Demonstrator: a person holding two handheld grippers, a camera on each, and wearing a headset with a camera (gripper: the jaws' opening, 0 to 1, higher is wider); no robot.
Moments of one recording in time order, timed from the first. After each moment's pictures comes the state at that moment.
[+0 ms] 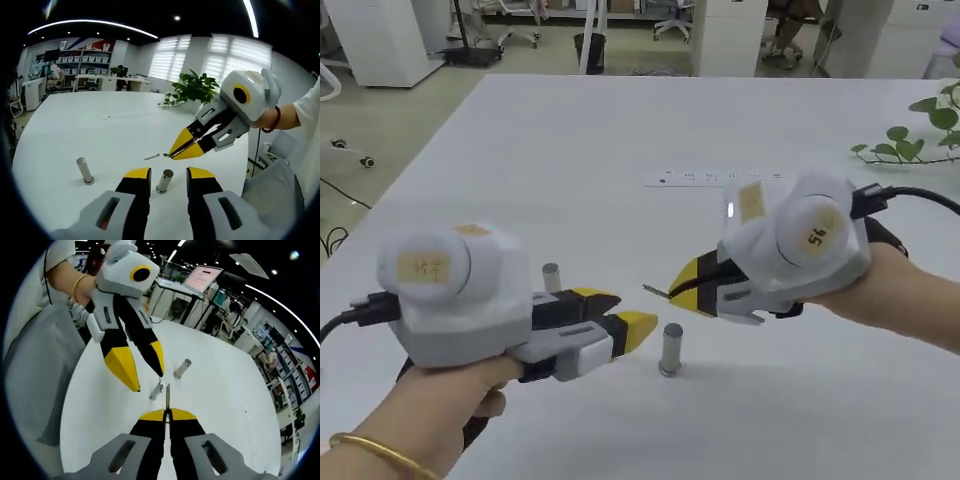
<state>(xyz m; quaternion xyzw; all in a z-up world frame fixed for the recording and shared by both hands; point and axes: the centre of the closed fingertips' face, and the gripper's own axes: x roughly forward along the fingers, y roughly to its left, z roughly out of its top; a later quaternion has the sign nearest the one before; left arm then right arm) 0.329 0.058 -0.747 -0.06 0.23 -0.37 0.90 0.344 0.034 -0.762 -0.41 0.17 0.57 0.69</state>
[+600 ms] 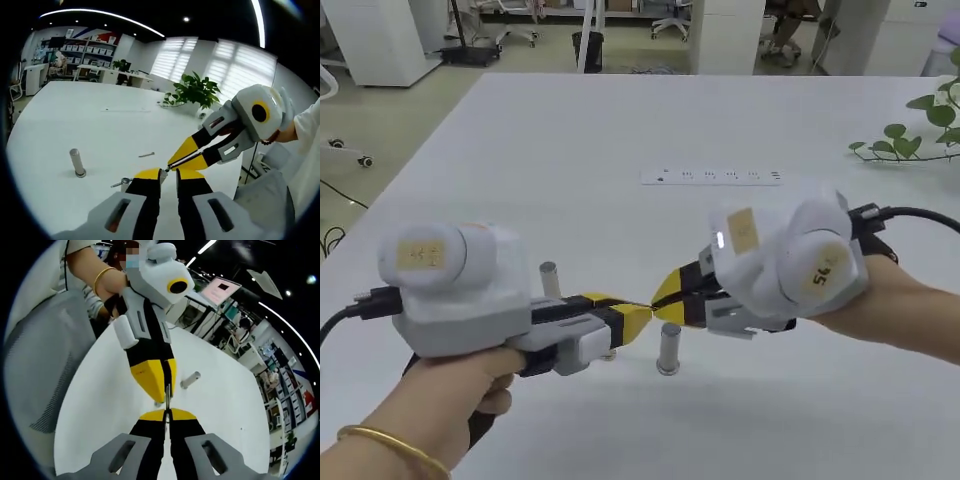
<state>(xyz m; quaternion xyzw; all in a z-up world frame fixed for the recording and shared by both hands) 0.329 0.052 -0.749 -0.11 0.25 -0.37 0.89 0.327 0.046 -0.759 -0.45 0.11 0.60 0.66</state>
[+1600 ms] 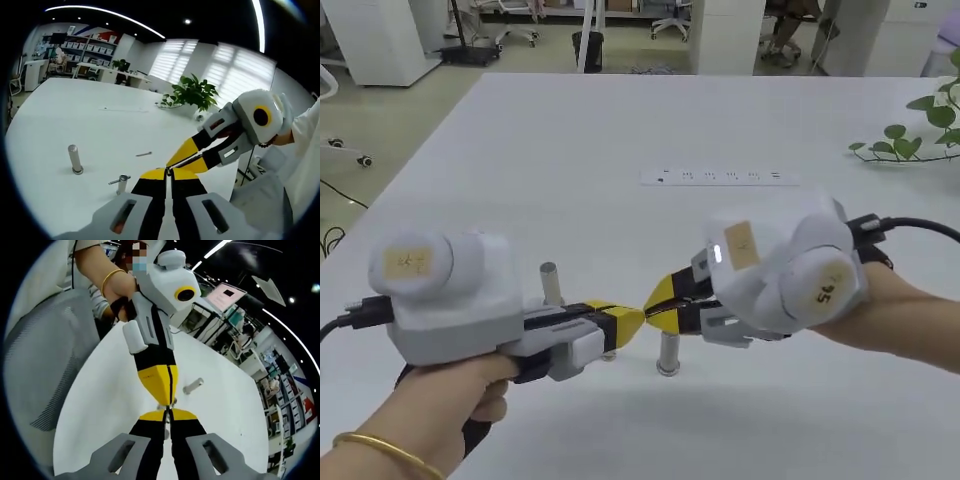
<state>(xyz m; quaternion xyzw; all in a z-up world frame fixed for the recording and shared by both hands) 0.324 0.052 -0.748 -0.13 0.24 -0.38 0.88 0.319 0.052 -0.757 -0.45 0.09 0.61 0.65</state>
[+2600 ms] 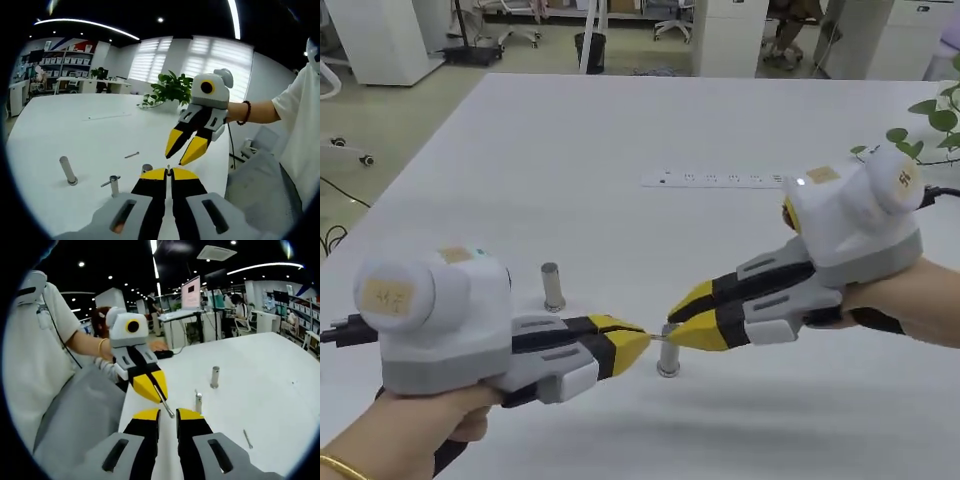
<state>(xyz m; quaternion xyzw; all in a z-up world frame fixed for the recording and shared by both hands) 0.298 0.043 -0.746 -0.06 0.20 -0.46 0.86 0.293 0.030 -0.746 -0.11 0.25 0.69 0.67</state>
